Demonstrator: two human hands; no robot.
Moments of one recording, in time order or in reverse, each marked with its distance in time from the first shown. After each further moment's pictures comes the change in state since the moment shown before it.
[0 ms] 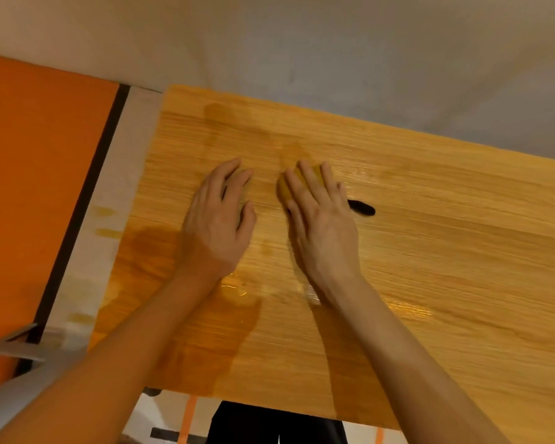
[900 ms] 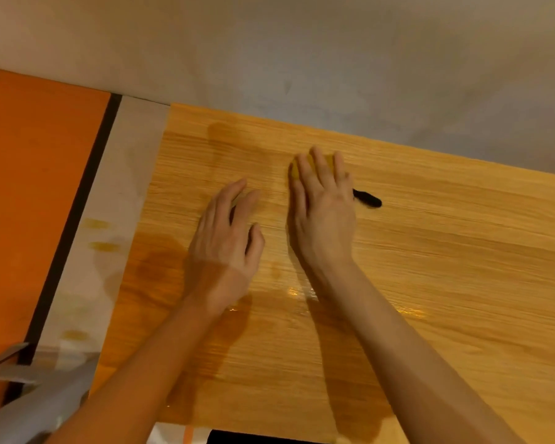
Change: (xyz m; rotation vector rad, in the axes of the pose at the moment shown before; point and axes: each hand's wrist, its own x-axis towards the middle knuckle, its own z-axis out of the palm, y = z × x) left_hand 0.002 -0.008 0.005 -0.010 0.020 0.026; right_hand 0.048 -0.008 0.010 0.006 0.157 0.149
